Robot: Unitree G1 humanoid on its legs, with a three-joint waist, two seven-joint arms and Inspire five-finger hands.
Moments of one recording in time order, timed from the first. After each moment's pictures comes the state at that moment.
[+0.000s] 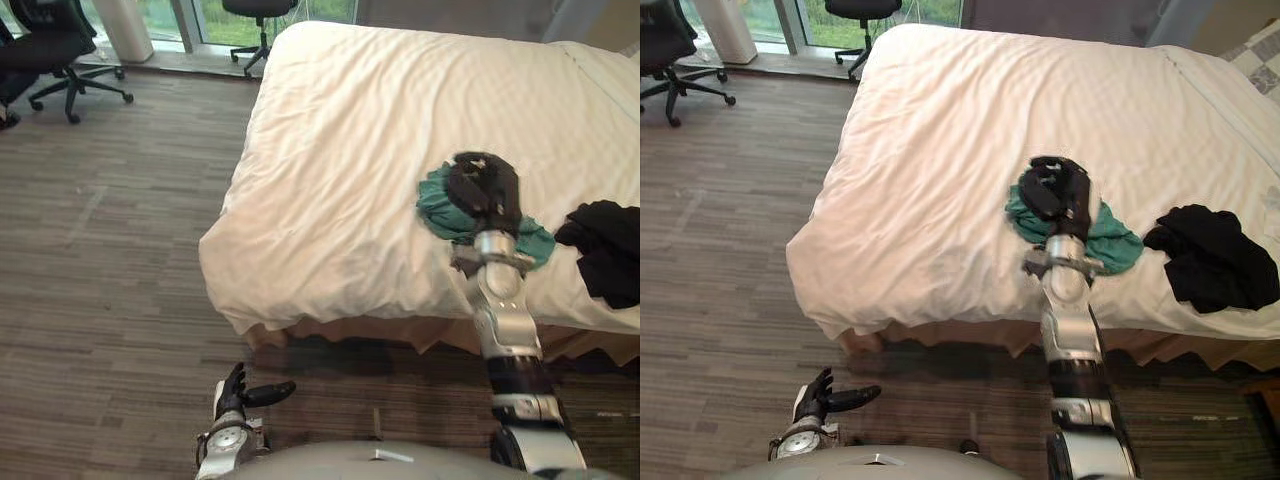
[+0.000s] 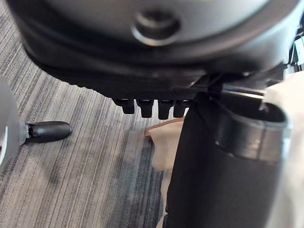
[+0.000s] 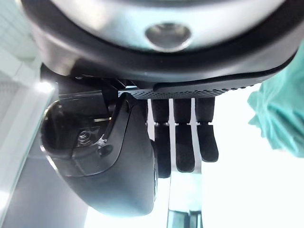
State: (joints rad) left arm 0.16 -0.01 0.11 0.82 0.05 -0.06 0.18; right arm -0.35 -0.23 -0.04 0.16 0.12 -0.04 -0.25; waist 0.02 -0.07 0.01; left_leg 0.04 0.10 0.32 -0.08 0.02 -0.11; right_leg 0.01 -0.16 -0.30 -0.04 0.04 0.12
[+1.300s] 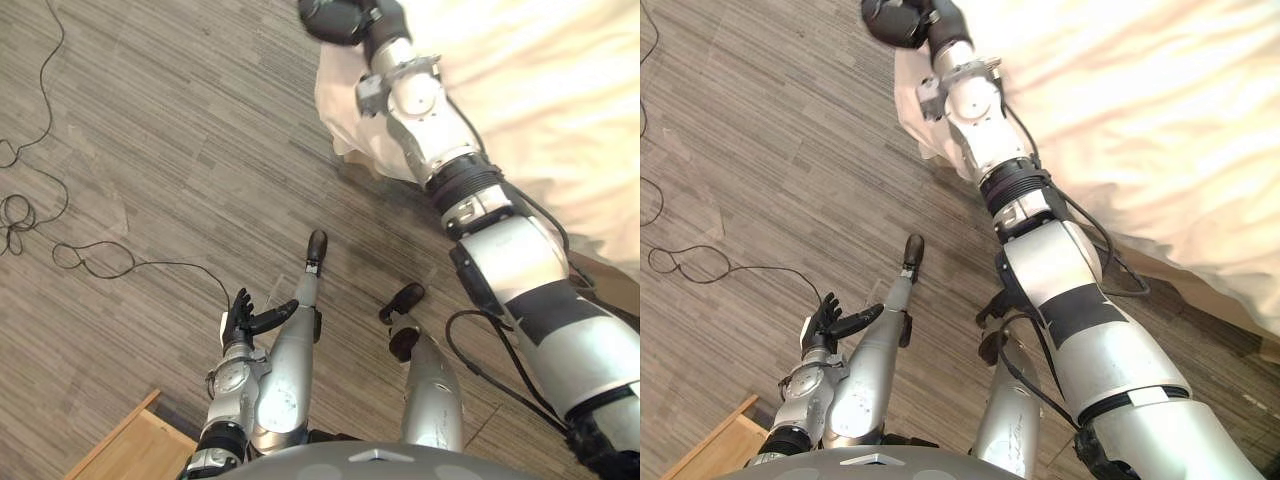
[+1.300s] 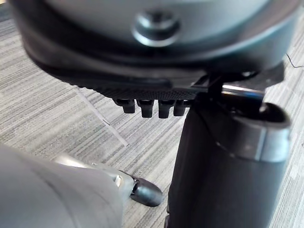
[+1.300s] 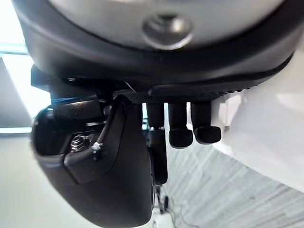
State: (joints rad) left arm -0.04 -0.04 0.16 0.74 -0.16 -0.18 0.14; right arm -1.33 -0.14 0.40 1.02 0.28 -0.16 -0.11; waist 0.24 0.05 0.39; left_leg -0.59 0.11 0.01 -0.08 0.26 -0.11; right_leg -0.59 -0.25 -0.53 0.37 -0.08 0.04
